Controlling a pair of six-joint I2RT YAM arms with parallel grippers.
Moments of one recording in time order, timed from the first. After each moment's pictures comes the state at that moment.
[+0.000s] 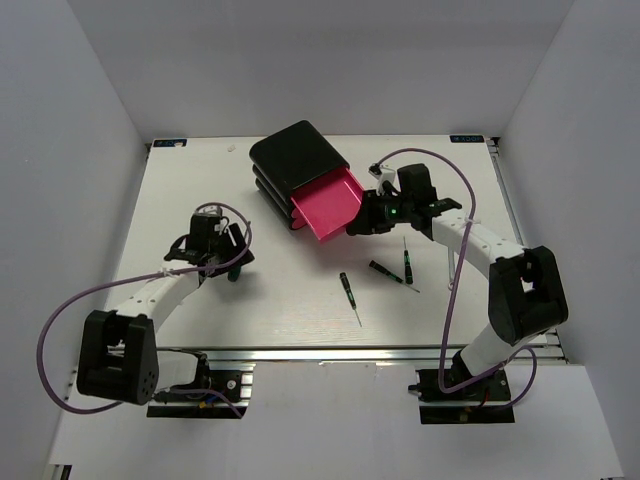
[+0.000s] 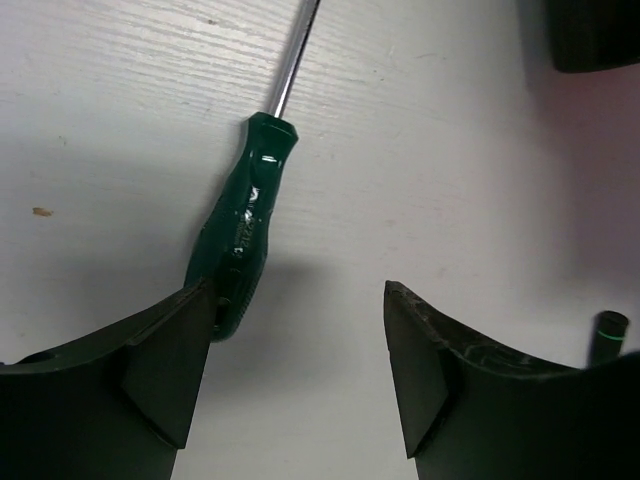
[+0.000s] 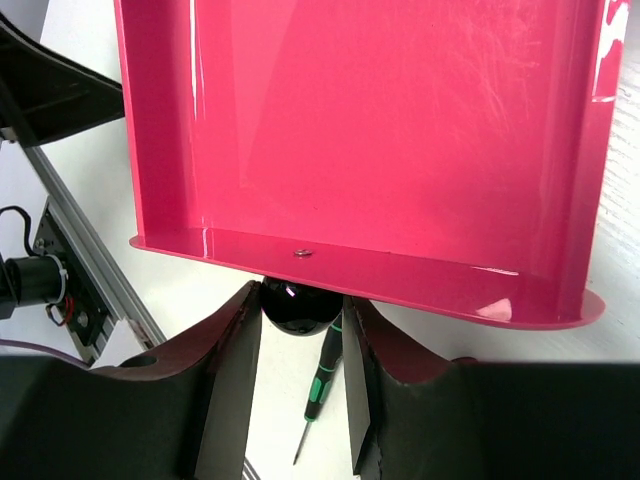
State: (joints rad) left arm -0.17 1.25 0.67 -0.27 0.05 -0.51; right arm 0.40 1.61 1.11 -0.21 -0.62 0.25
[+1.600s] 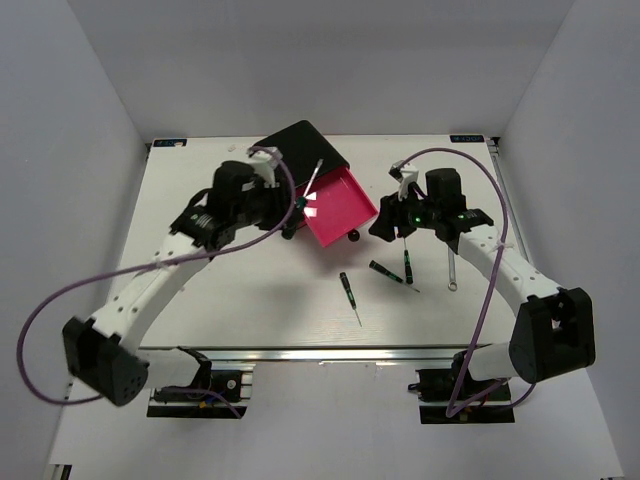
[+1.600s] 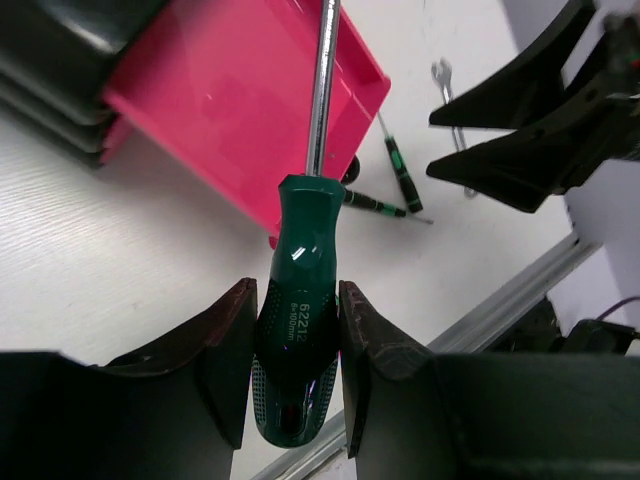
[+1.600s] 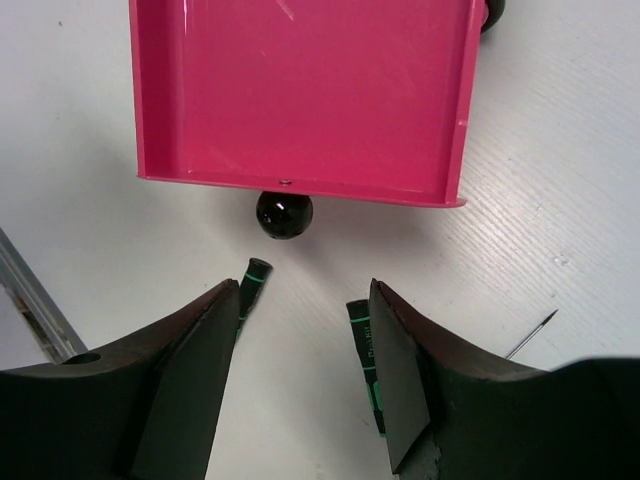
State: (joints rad) left arm -0.49 1.21 1.19 -0.48 0.23 -0.43; right arm 0.33 1.37 1.01 -0.30 -0.56 -0.05
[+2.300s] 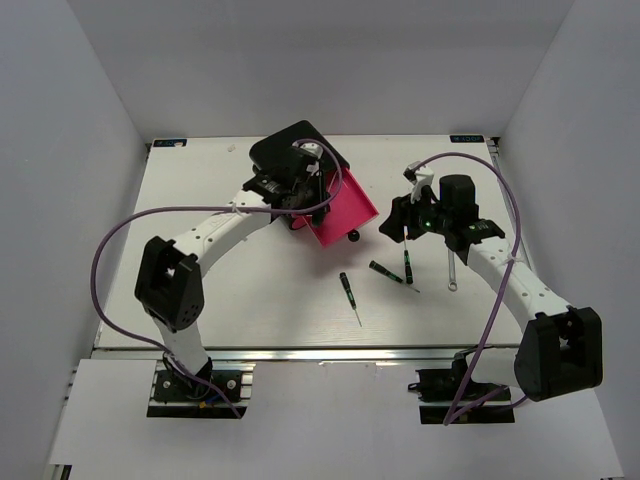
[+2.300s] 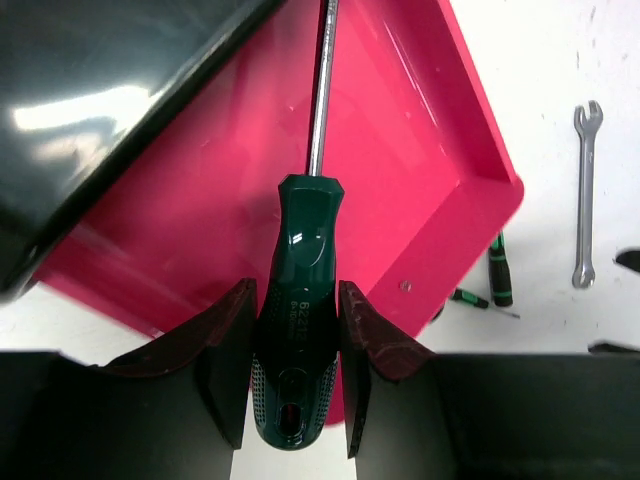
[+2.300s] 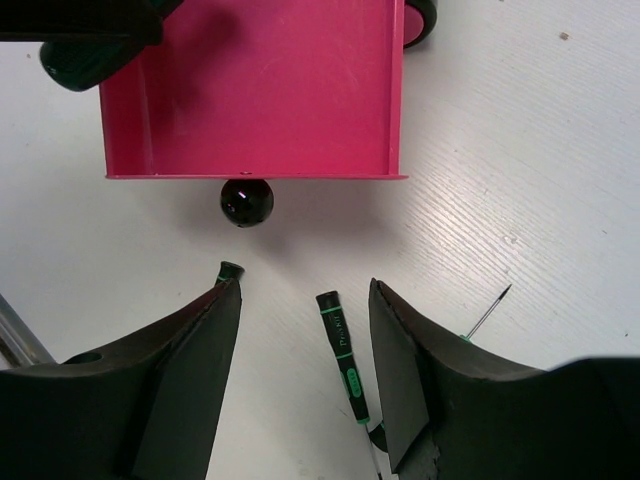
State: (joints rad) left arm -0.62 1.76 1.52 -0.50 -0.02 -0.49; right arm 0.27 1.27 0.92 -0.23 -0.52 -0.04
